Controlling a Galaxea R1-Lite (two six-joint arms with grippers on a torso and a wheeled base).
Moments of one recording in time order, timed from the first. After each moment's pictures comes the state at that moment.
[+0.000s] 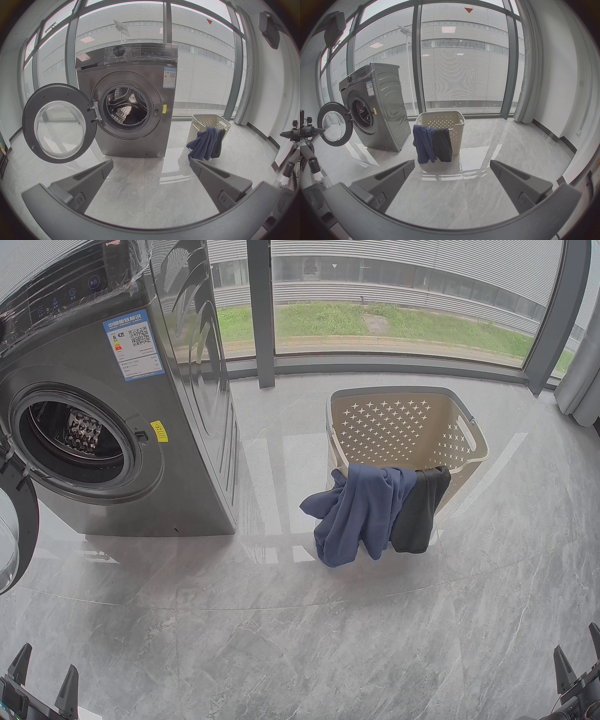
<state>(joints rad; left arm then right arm) 0.00 0.02 -0.02 0.00 0.02 -0.03 0.00 0.02 -0.02 0.00 0.01 -0.01</state>
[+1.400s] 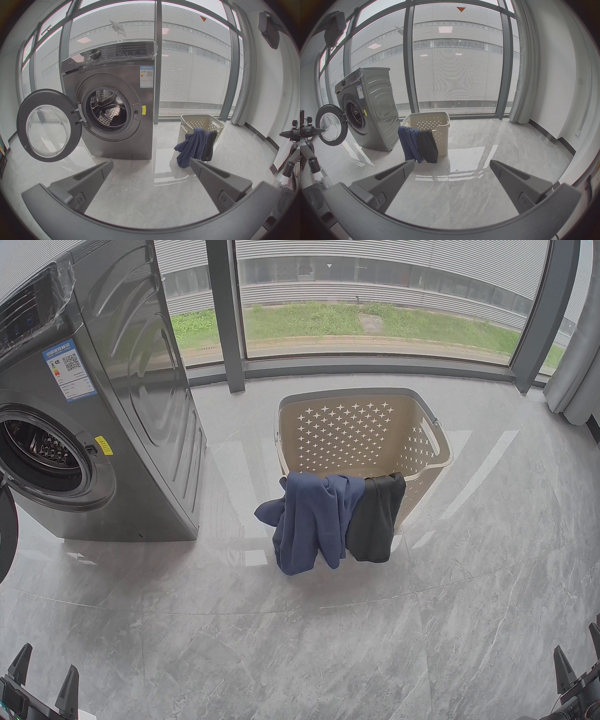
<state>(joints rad) 0.00 0.02 -0.02 0.00 0.02 -0.03 0.00 0.02 -0.02 0.00 0.01 -0.01</state>
